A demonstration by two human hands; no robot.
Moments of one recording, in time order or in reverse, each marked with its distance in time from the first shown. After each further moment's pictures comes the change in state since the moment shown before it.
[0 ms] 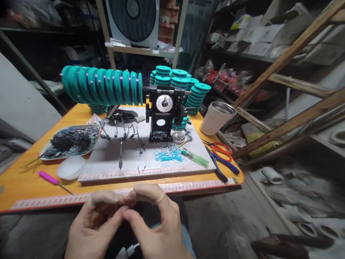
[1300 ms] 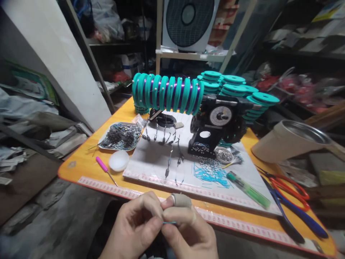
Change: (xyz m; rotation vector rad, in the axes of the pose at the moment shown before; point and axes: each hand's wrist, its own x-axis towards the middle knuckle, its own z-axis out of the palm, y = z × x) left_hand 0.020 0.001 -0.016 -0.122 -0.392 -0.019; right_hand 0.015 0.022 0.003 0.233 -0.172 0.105
